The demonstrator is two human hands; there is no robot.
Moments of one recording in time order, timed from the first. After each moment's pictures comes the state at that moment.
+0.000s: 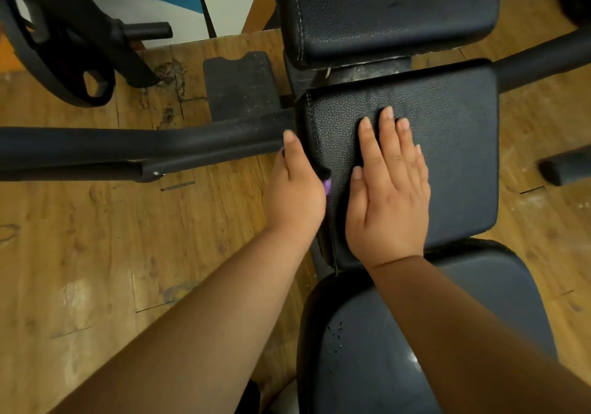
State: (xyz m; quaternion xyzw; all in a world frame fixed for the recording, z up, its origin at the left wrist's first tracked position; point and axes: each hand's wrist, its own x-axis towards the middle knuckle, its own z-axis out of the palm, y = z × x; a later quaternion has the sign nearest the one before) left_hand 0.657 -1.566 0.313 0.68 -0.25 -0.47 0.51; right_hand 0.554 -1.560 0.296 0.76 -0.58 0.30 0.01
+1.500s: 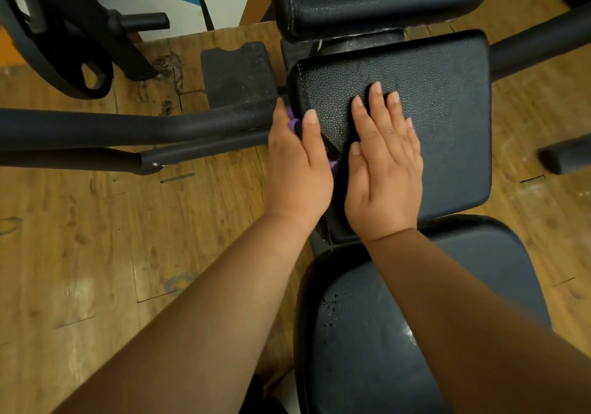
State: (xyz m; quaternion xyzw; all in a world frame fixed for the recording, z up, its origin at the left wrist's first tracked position) left_hand 0.654 -1.556 0.307 0.67 -0.44 -0.33 0.49; right_hand 0.550 -1.555 0.295 0.75 -0.55 0.36 -0.04
